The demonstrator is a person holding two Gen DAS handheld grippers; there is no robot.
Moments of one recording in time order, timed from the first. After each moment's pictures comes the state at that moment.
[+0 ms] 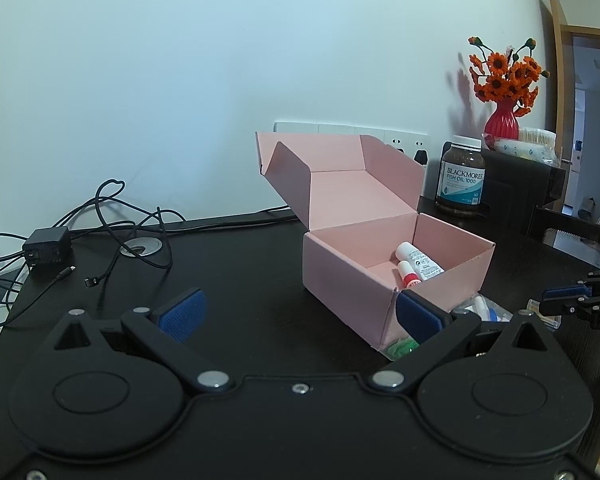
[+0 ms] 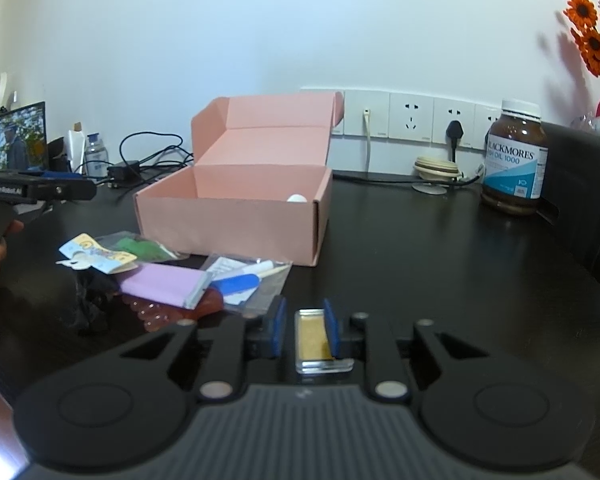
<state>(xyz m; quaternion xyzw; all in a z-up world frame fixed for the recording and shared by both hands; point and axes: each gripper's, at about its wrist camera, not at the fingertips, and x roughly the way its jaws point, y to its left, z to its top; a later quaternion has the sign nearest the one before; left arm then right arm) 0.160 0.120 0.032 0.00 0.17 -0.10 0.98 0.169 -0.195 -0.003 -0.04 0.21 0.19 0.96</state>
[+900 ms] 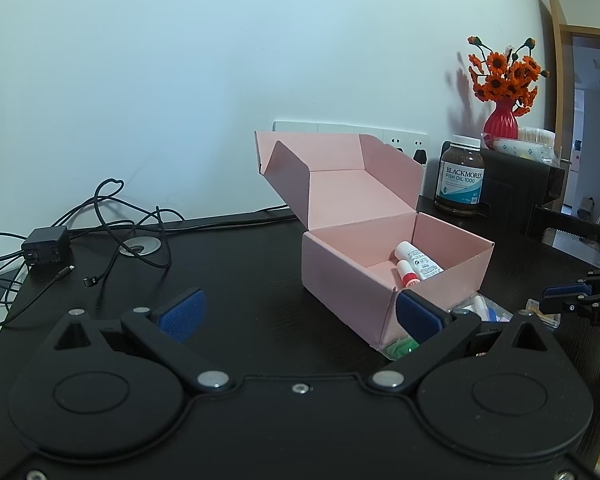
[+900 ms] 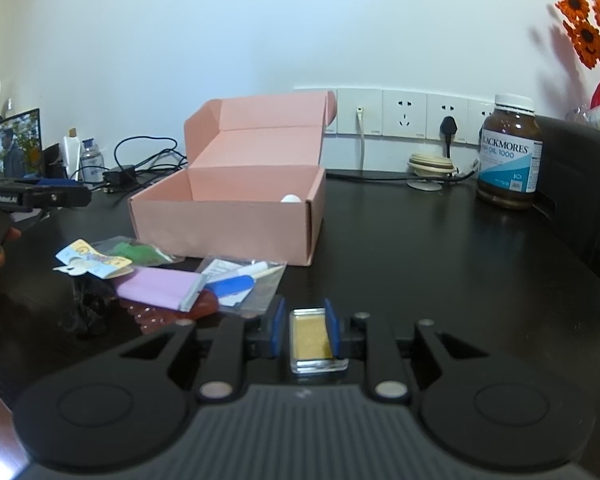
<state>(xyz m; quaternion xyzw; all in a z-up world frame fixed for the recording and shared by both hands) 0.160 0.119 0.032 0.00 0.18 -0.10 0.98 0.170 -0.199 -0.003 -0.03 0.22 0.18 0.96</state>
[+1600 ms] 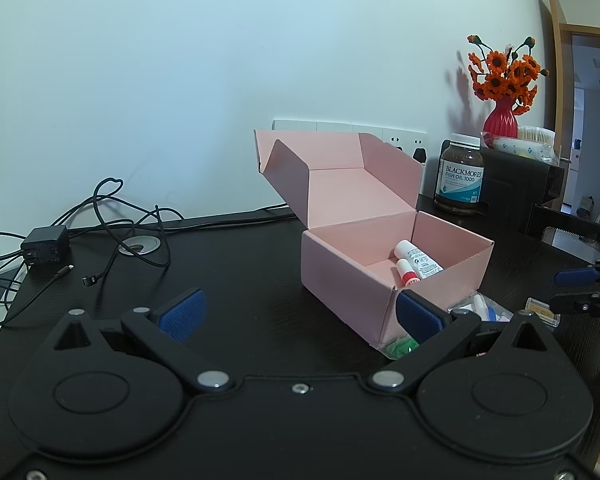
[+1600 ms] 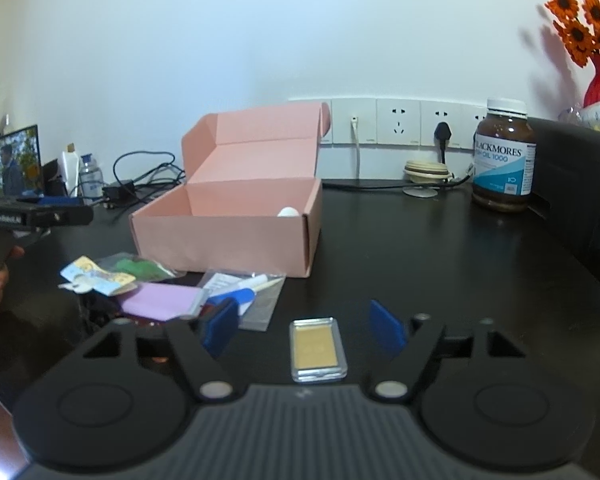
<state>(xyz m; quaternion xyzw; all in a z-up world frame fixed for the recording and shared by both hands) 0.161 0.119 0.032 0.00 0.18 -0.11 0.98 0.165 -0.204 0.004 -0.01 0.20 0.18 0.96</state>
